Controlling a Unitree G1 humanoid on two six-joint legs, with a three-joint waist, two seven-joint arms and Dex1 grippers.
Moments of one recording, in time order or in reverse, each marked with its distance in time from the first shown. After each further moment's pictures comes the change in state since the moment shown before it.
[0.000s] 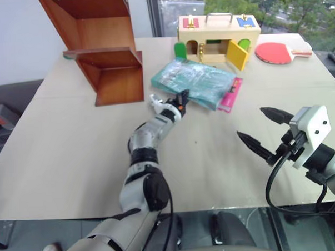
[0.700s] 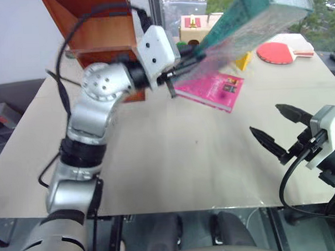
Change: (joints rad) left arm -0.195 0.780 -0.831 -0.648 0.898 -0.788 -0.759; right arm 0.060 -0.003 -0.106 0.039 0.068 -0.068 -0.010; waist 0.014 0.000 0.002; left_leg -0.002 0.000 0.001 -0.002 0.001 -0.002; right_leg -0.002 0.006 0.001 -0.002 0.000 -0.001
